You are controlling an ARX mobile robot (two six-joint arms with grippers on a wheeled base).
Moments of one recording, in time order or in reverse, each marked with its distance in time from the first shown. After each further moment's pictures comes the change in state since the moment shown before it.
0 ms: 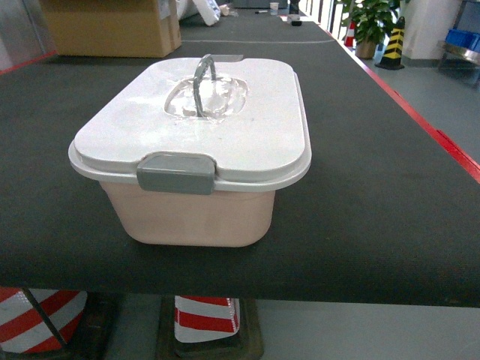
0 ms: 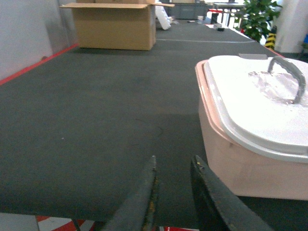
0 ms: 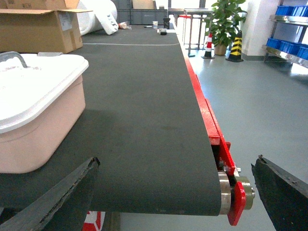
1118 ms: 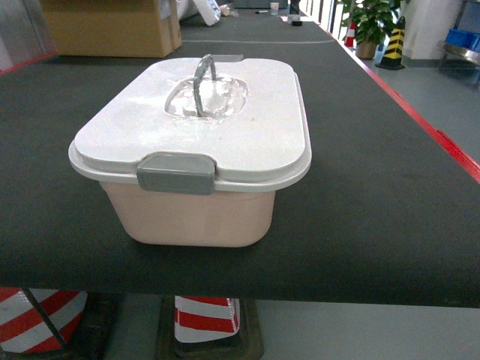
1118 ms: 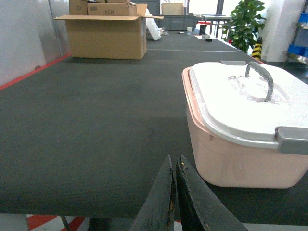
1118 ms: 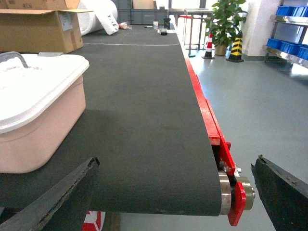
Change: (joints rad) left arm 0.001 -0.480 -0.052 -0.399 0.006 -0.005; right arm 0.000 0.000 0.000 0.000 0.000 0.000
